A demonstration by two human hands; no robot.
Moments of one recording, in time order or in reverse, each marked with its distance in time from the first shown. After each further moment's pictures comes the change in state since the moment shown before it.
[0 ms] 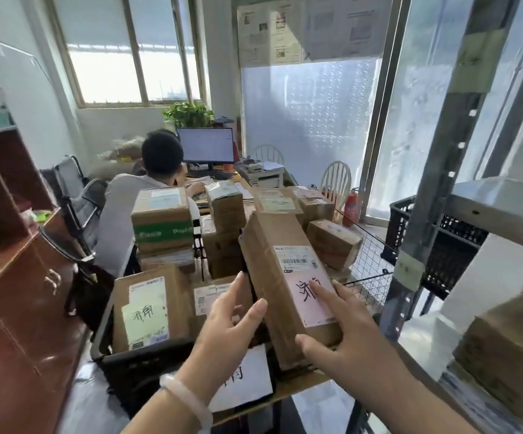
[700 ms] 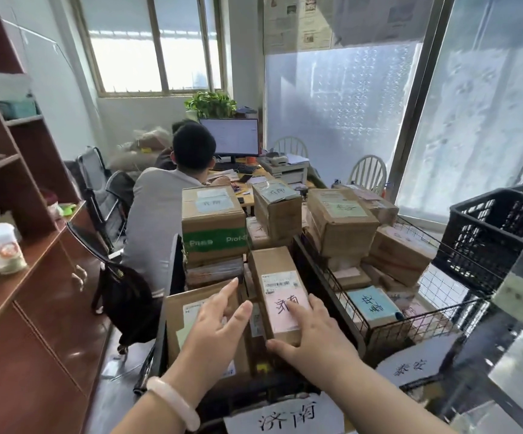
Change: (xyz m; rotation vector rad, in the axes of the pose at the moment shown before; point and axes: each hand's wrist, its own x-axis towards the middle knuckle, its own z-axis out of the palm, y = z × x) left_hand 0.080 -0.063 -0.143 0.183 0.076 0.024; right_hand 0.137 -0.046 0.174 -0.265 -0.284 0.161
